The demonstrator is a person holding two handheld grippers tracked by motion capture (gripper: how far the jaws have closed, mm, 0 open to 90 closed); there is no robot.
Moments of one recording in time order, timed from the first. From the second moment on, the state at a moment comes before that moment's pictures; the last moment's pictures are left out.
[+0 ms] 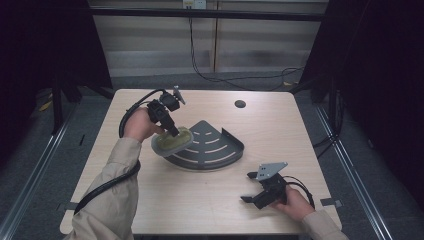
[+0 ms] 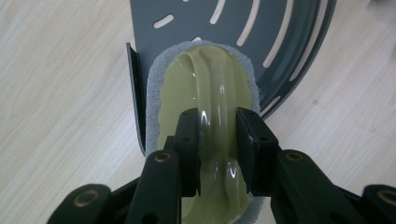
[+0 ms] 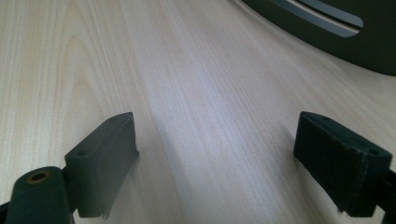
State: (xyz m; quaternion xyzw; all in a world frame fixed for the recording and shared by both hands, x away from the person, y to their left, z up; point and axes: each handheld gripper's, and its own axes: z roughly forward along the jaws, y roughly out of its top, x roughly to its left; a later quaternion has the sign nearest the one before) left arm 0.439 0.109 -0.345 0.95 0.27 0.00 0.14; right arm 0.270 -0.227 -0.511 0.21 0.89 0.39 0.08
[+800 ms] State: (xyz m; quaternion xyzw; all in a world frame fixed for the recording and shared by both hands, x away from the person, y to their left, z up) left arm 0.454 0.091 -0.356 0.95 0.28 0.00 0.15; right arm 0.270 -0.227 -0.511 0.22 0.89 0.39 0.08
